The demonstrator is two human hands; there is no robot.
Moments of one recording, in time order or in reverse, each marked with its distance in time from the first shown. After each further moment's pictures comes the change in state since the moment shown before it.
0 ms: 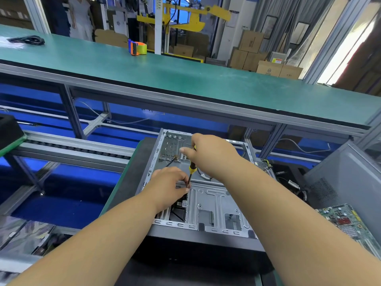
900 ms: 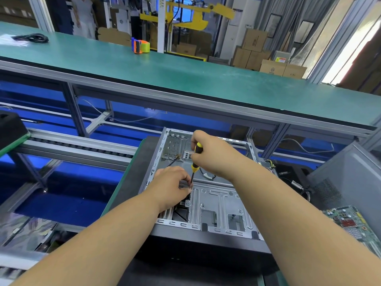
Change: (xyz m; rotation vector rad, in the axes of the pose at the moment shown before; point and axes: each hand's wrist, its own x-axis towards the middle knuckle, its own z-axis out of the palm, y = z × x) left_hand -0.001 0.002 -0.003 0.013 -0.008 -0.003; right_hand -0.001 0.003 0.000 0.279 -0.086 -0.042
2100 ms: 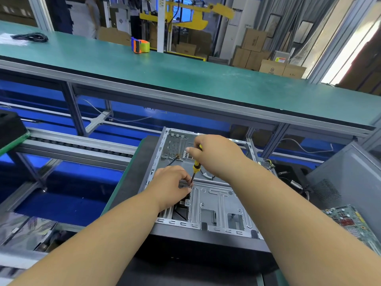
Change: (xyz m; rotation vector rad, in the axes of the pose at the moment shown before) left_hand 0.001 0.002 0.000 0.018 0.009 0.000; right_hand 0.000 0.000 0.001 -0.235 0.078 0.056
